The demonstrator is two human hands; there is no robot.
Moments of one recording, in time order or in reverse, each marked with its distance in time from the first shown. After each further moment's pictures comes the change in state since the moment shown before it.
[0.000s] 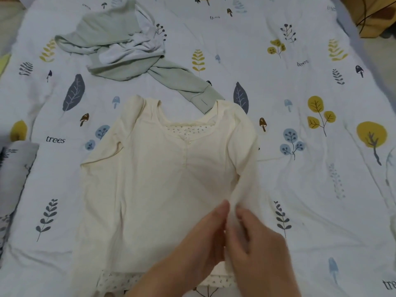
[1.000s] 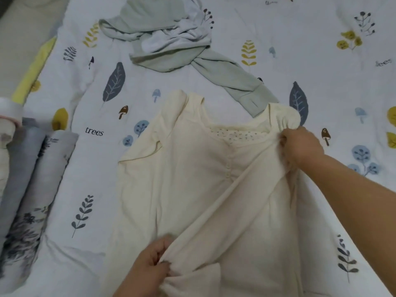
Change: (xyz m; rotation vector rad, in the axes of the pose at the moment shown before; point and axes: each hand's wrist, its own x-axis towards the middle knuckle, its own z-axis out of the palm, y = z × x) left_hand -0.049 -0.007 -0.179 0.552 0.575 0.110; right_hand 0.282 0.014 0.025 -0.566 0.043 -0.025
